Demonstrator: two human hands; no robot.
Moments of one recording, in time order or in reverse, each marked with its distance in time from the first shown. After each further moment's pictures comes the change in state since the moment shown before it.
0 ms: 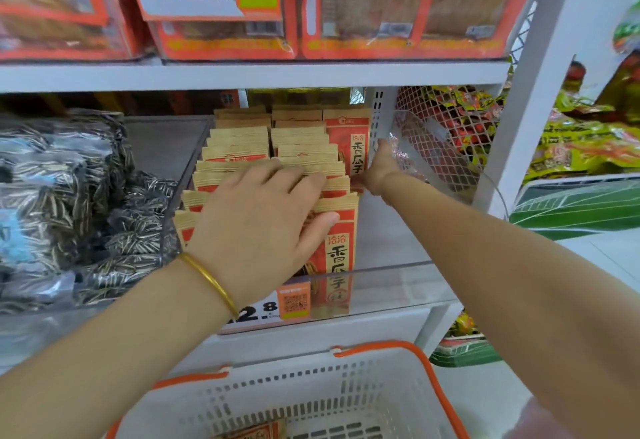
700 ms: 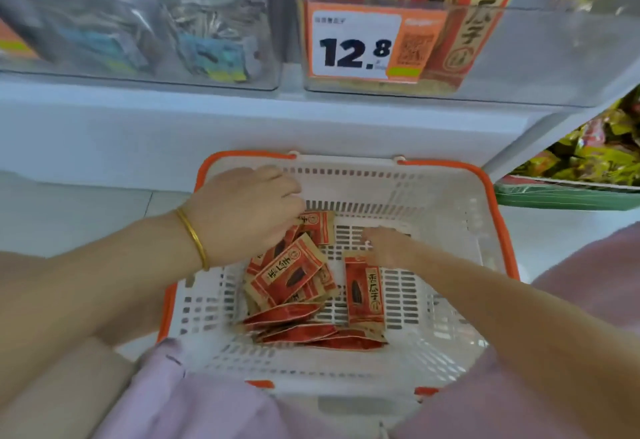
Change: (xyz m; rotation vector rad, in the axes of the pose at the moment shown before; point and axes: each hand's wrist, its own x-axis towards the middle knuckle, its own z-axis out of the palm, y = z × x) left_hand -0.215 -0.006 0.076 -0.178 -0.633 0.194; right_hand -0.220 0.264 0.151 -0.936 -0.980 -0.032
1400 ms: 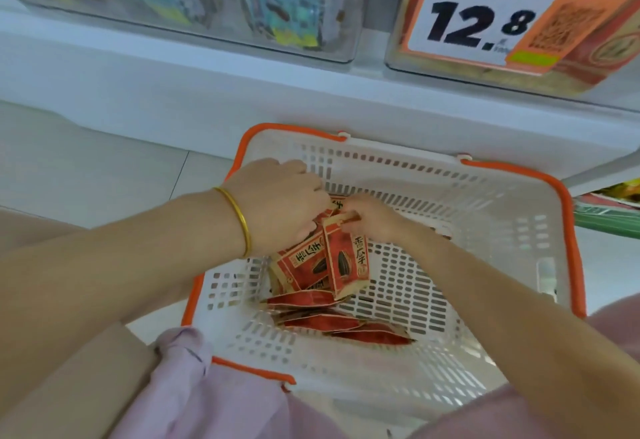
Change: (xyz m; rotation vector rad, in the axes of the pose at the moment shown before) left_hand 0.001 -0.015 0.016 0.041 -0.205 -0.066; right_hand 0.063 -0.067 -0.013 0.133 0.037 -0.405
